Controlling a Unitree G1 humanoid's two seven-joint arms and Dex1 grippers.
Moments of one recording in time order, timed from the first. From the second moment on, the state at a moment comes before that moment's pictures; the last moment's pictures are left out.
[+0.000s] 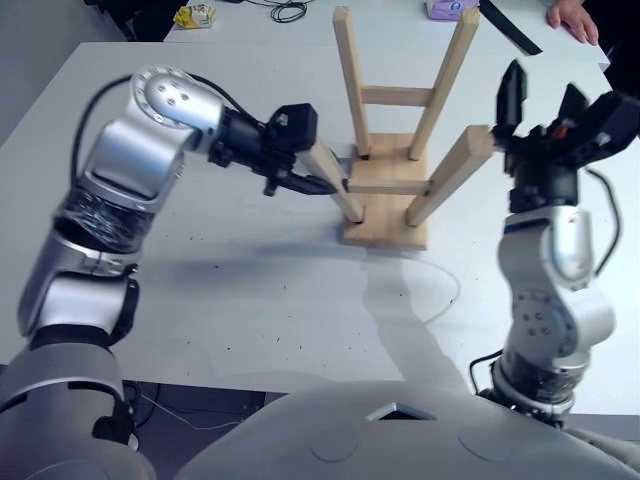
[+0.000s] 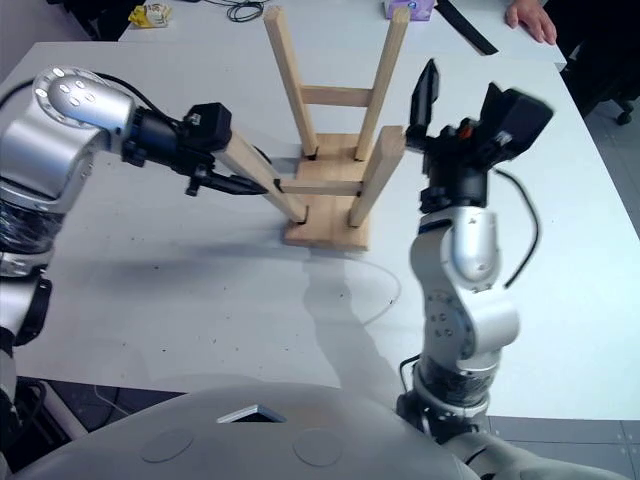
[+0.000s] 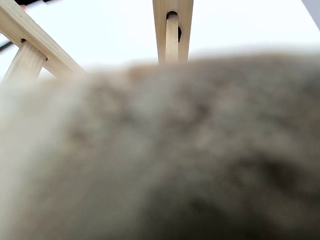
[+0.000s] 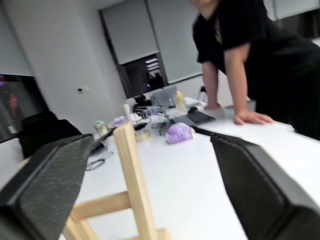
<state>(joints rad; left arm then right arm) -0.72 0.67 -0.38 -0.11 -0.33 0.54 -1.23 -0.16 -0.11 -0.15 -0.80 0.50 0.62 -0.32</state>
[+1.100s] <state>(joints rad) -0.89 0.70 -0.43 0.10 -0.24 0.47 -1.37 -0.16 -0.48 -0.62 -0.88 1.15 0.49 -0.26</state>
